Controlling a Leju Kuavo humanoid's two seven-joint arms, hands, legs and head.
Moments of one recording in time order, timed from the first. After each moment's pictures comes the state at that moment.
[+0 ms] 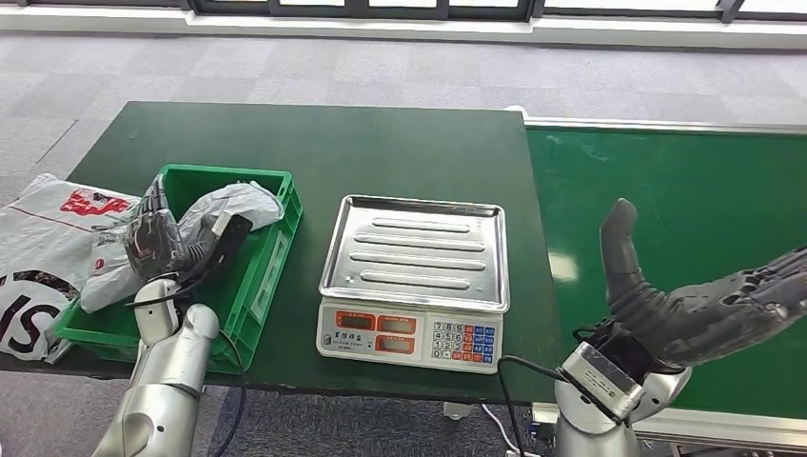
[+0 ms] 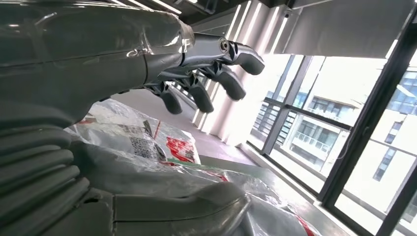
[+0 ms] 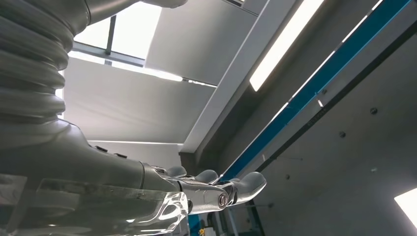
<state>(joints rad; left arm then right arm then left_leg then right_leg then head) -0.52 -0.08 0.41 -0.83 -1.31 0.69 -0.16 -0.15 0.28 0.11 -1.86 0.76 -0.70 -0.70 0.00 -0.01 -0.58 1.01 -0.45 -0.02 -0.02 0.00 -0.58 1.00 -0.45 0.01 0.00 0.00</state>
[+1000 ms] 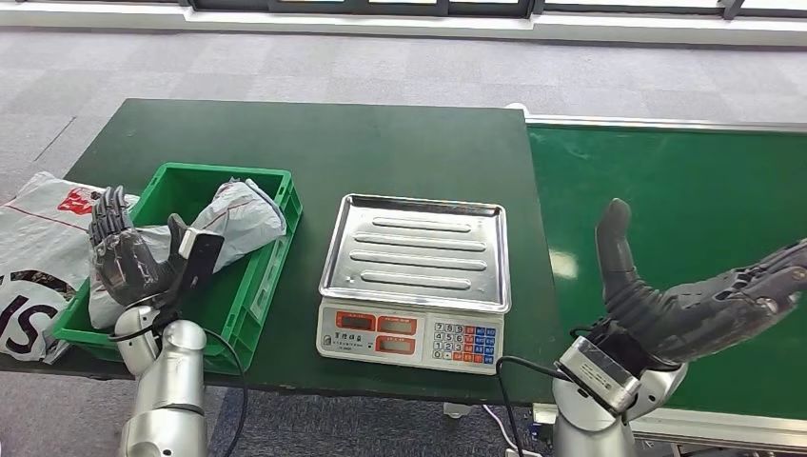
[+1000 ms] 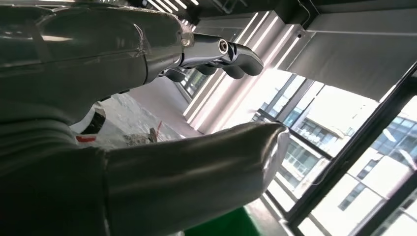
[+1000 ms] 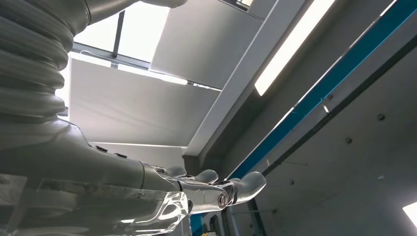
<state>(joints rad) -0.44 -0.22 0.61 -1.04 -1.11 0.70 -0.50 -0.15 0.28 0.11 -1.84 0.75 -0.70 -0.70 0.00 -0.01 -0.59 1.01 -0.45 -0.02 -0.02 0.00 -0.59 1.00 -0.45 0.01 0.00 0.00</state>
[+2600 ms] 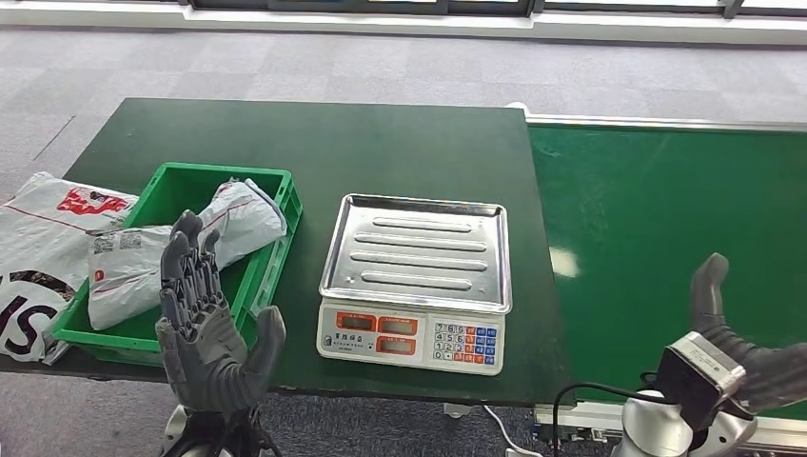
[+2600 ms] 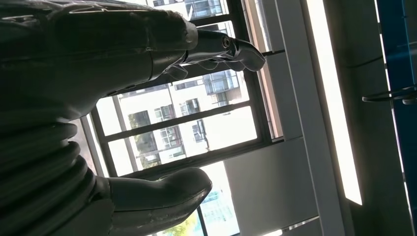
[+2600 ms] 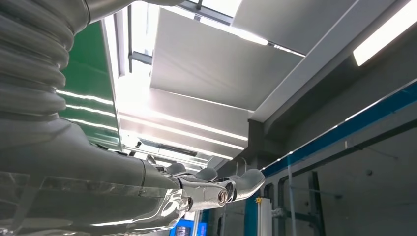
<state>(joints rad) 0.08 -0.09 -0.43 -1.91 -0.24 0.41 -0.70 -0.03 0.28 -0.25 -1.82 0.61 -0.70 -0.69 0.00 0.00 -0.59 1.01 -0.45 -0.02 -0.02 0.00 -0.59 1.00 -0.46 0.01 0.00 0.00</state>
